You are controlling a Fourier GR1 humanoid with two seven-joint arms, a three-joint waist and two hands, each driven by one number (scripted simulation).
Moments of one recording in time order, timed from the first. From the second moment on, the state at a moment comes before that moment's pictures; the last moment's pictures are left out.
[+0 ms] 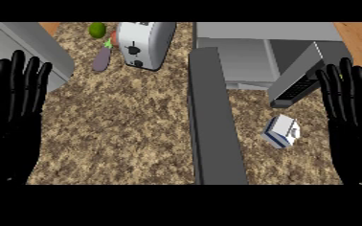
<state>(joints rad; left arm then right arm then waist) -0.03 0.11 0.00 -2.10 0.00 0.01 -0.03 0.01 -0.09 0.02 -2.10 0.01 0.00 -0.02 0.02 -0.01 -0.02</state>
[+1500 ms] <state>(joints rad) 0.39 0.02 -0.04 -2.23 0.11 -0.05 -0.09 -0.06 -0.01 0.20 -1.92 0.17 -0.57 0.02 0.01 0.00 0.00</state>
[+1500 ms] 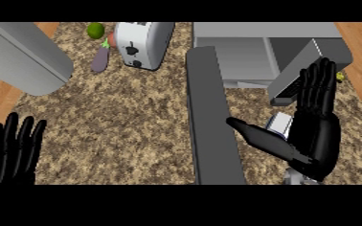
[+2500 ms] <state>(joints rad) 0.56 0.02 0.00 -2.25 0.16 -0.15 -0.20 0.10 -0.01 0.01 -1.62 -0.08 -0.51 -0.34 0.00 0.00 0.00</state>
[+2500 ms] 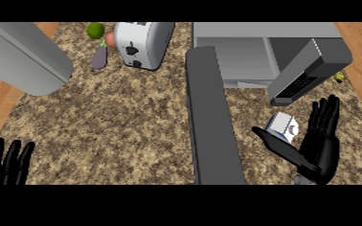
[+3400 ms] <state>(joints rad) 0.60 0.01 -0.02 -2.25 0.15 -0.18 -0.24 0.08 -0.05 -0.12 -1.25 -0.18 -0.32 -0.67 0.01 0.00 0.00</state>
